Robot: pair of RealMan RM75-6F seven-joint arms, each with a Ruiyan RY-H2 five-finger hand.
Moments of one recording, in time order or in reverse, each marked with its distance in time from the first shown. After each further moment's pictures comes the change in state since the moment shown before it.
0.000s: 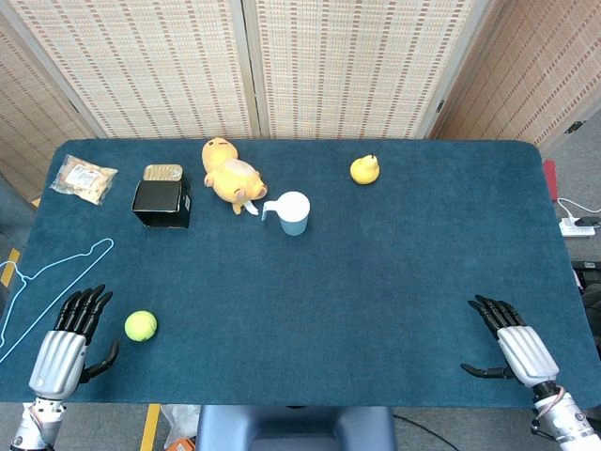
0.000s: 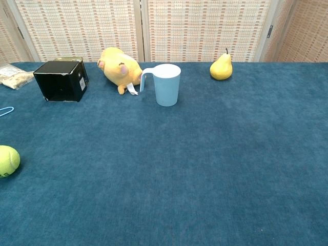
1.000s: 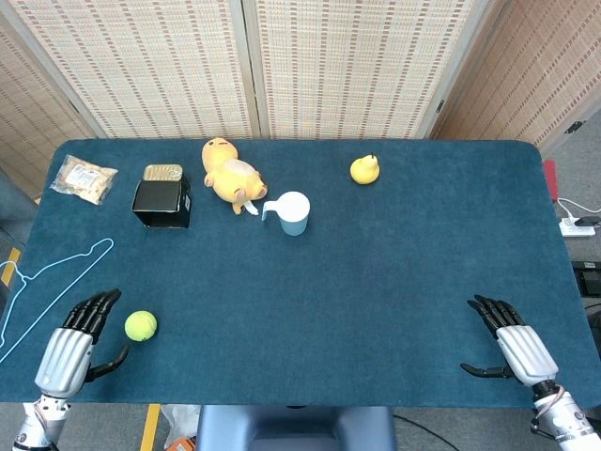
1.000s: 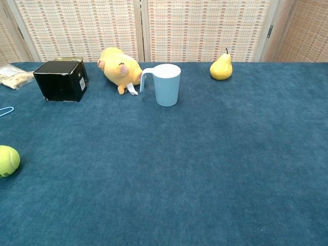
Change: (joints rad) left arm -0.019 -0.004 0.005 0.008 0.032 0.017 -0.036; right arm 0.005 0.002 0.002 0.000 0.003 -0.009 0.004
